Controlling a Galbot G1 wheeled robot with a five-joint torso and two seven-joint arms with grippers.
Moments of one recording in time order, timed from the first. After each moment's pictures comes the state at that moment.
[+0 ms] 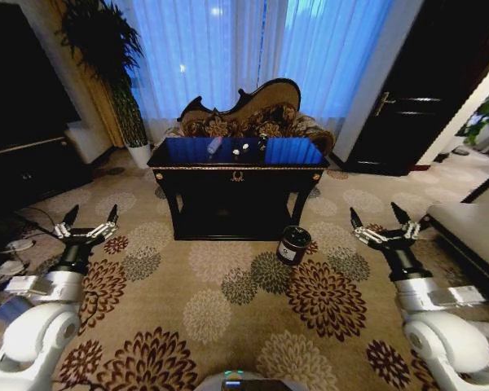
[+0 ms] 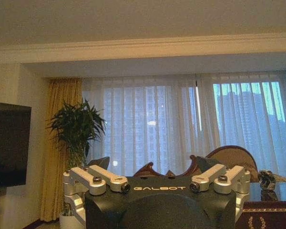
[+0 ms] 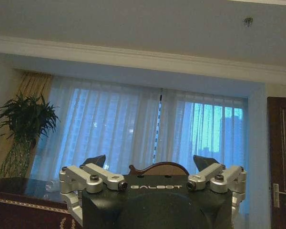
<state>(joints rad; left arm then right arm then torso) 1.60 -0.98 -0.96 -2.20 -0.68 -0.12 -0.07 -1.68 1.00 0.97 2.28 0.57 0.19 0.01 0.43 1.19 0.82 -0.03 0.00</state>
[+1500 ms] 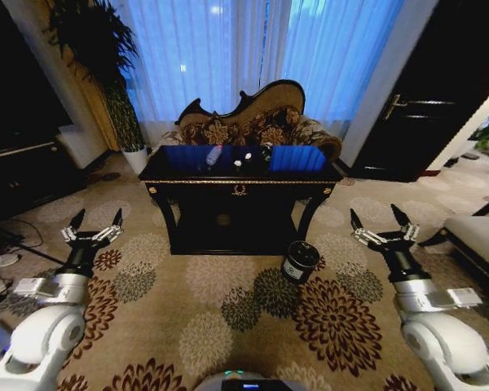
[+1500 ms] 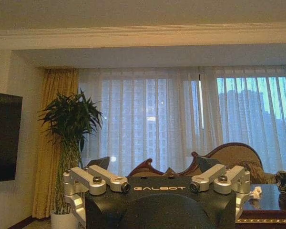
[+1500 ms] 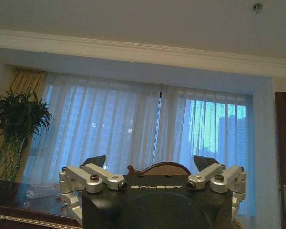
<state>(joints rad) 1.60 -1.00 -0.94 -2.20 -0.67 -0.12 -0.07 -1.68 1.02 0.96 2.27 0.55 0.21 0.01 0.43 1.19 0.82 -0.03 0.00</state>
